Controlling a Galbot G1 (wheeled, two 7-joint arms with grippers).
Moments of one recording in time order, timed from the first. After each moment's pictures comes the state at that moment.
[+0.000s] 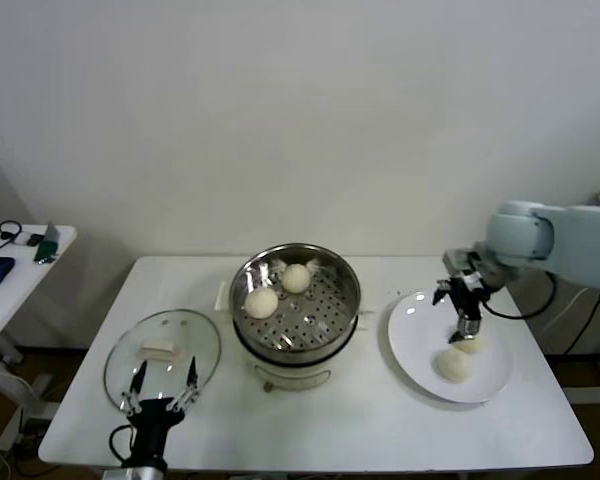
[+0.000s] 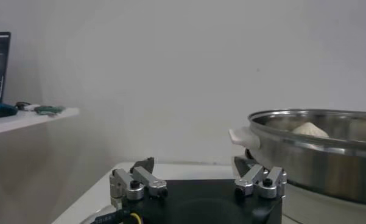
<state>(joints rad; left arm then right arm) 1.75 -1.57 -0.62 -2.06 -0.06 -0.10 -0.02 0.87 0.63 -1.90 1.57 0.53 -0.29 -0.87</state>
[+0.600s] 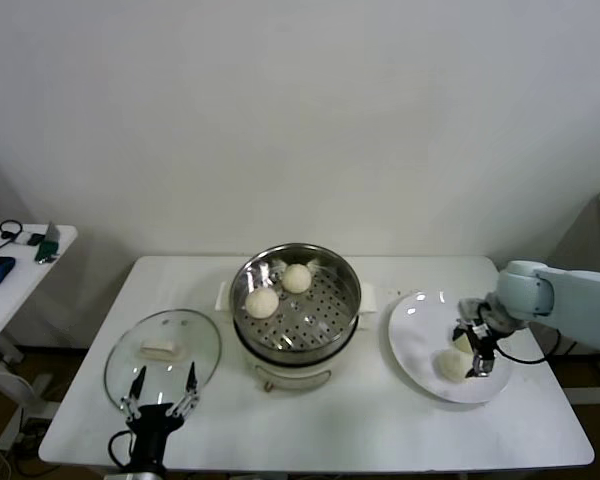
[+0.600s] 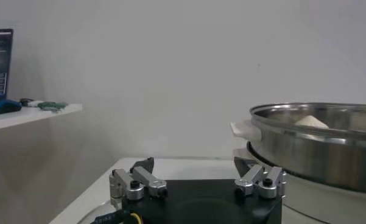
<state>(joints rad) 1.76 -1.57 -0.62 -2.06 -0.05 -0.11 -0.02 0.48 0.58 -1.62 1.41 0.36 -0.31 -0.82</state>
